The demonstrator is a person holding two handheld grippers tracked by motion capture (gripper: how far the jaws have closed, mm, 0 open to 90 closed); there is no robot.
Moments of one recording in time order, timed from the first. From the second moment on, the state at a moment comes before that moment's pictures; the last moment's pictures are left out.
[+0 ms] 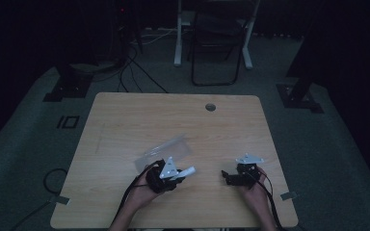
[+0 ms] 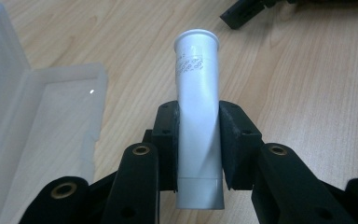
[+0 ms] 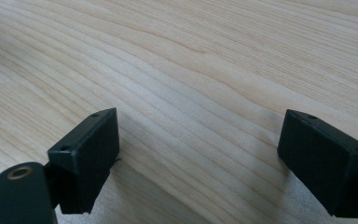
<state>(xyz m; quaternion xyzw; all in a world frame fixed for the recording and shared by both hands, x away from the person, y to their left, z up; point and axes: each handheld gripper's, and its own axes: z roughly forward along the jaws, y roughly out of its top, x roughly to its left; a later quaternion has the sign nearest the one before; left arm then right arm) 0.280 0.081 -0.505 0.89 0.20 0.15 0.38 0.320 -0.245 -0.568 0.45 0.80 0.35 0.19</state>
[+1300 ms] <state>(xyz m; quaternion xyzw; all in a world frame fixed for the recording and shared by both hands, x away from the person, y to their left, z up) 0.288 0.095 -0.481 0.87 0.21 0.18 0.40 0.320 -0.245 -0.568 0.45 0.80 0.35 0.19</state>
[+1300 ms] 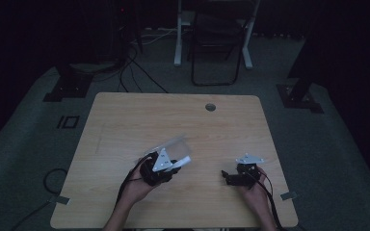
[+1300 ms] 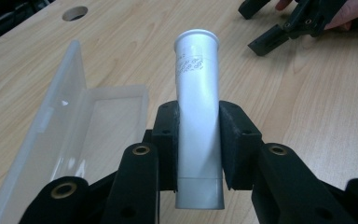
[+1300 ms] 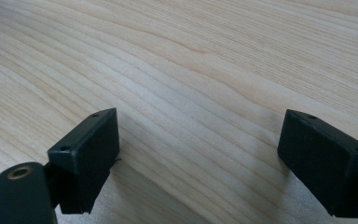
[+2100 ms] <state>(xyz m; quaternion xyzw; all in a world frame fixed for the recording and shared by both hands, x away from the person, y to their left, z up) 0.298 0.102 -0.480 0.87 0.23 0.20 0.40 0.320 -0.245 -0.568 0.45 0.80 0.35 0.19</state>
